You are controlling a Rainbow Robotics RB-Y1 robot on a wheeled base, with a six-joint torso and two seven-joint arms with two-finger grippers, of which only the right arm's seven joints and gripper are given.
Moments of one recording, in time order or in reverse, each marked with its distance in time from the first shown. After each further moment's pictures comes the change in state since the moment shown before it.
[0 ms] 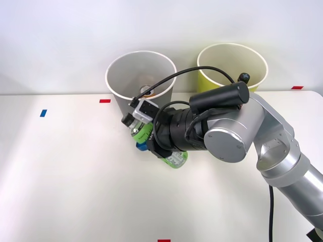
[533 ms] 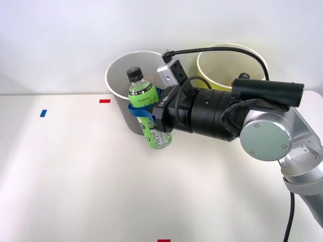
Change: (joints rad) arm 0.113 -0.035 -0.169 -0.107 -0.294 -0.273 -0.020
